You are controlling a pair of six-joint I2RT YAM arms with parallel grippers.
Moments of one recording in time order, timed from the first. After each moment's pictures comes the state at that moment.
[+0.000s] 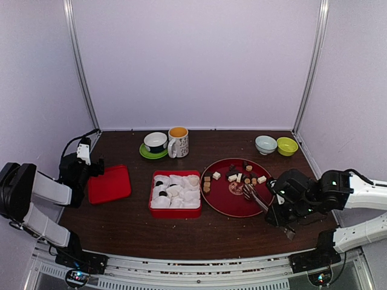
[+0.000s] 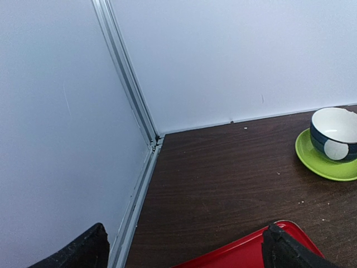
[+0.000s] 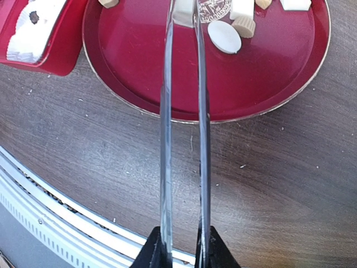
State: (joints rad) left arm -0.01 1.42 0.31 1.00 -0.13 0.22; right arm 1.05 0.95 0.74 -0.90 0.17 0.76
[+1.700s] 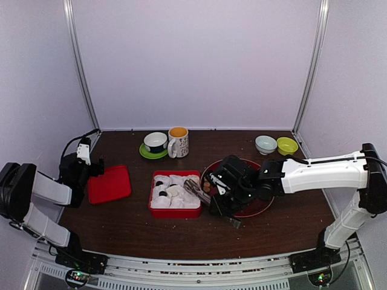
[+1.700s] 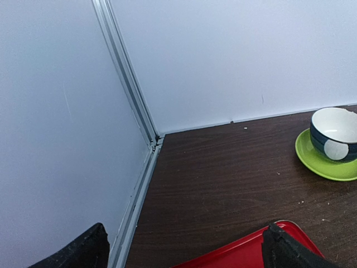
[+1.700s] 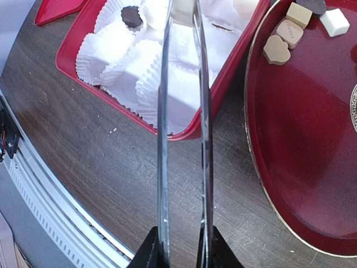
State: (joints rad) left arm -0.01 1.42 0.31 1.00 -0.13 0.22; right arm 1.10 1.57 1.10 -0.53 -0.01 0.61
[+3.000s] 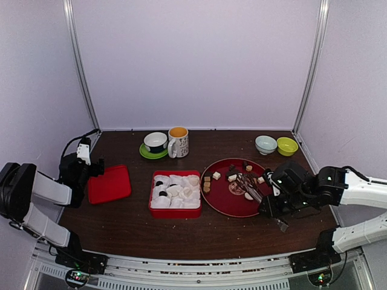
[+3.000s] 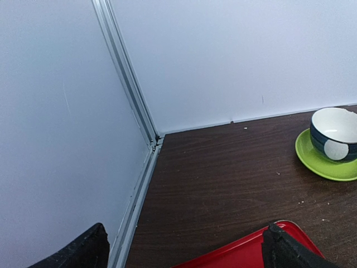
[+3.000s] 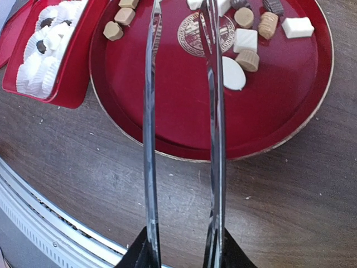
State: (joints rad) left arm -0.01 1.42 0.31 1.00 -0.13 0.22; right arm 0.97 1.01 0.76 -0.78 0.15 0.71
